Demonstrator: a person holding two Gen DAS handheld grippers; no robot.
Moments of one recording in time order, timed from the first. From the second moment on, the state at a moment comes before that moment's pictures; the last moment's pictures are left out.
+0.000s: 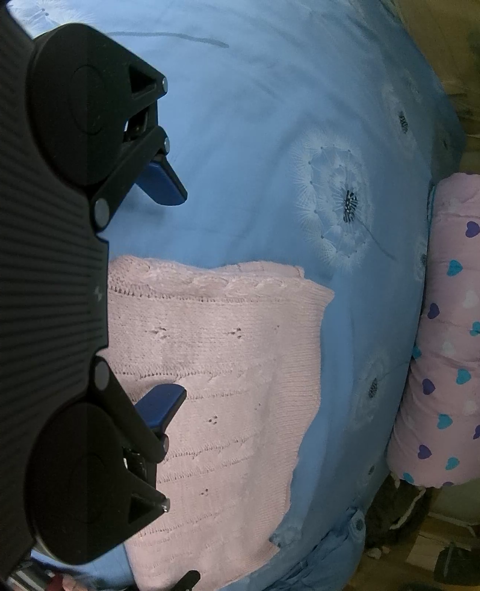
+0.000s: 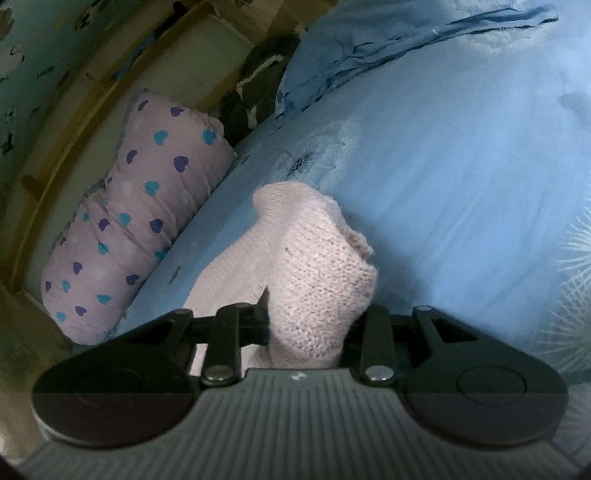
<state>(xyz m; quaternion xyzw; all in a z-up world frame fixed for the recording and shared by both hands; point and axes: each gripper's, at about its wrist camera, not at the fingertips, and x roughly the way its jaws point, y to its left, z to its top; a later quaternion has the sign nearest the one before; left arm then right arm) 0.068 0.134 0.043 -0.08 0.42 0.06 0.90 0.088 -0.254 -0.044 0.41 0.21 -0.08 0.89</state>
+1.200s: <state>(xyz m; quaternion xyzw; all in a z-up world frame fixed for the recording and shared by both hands) 0.069 0.163 0.050 -0.11 0.42 0.09 0.90 0.111 -0.155 0.054 0.21 0.15 0.09 0.96</state>
